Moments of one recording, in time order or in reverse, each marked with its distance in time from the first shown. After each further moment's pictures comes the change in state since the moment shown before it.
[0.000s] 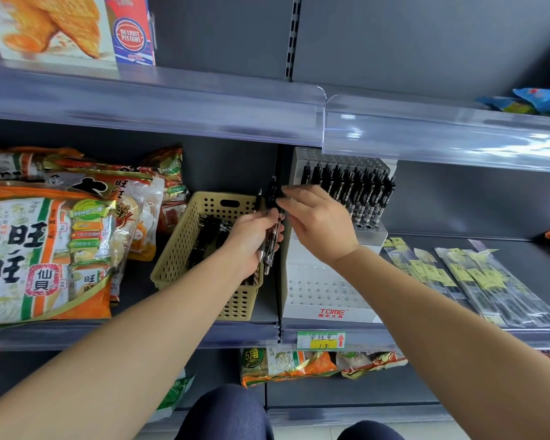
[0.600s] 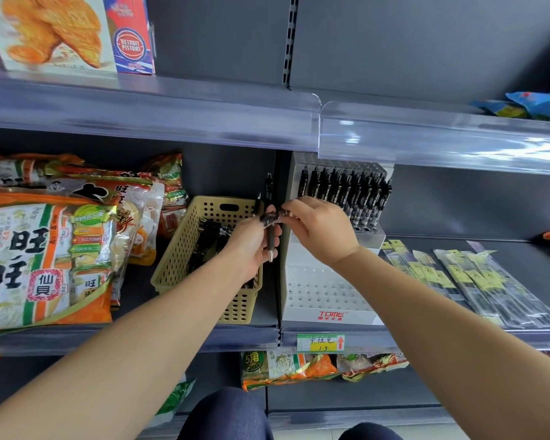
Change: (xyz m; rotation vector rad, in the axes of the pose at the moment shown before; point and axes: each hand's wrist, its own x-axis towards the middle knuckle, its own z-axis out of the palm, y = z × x) left_hand 0.001 0.000 -0.002 -0.011 -0.054 -0.075; right_hand 0.000 0.000 -0.006 0.077 -0.065 0.050
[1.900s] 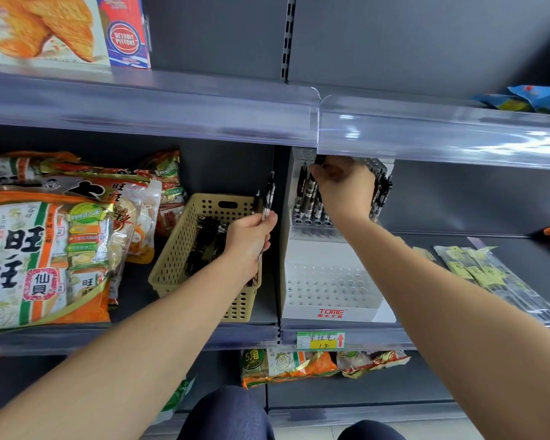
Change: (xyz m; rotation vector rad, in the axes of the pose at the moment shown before) left_hand 0.013 -0.015 0.000 0.067 0.179 0.160; right_hand 0.039 0.007 -0.029 0.356 0.238 0.848
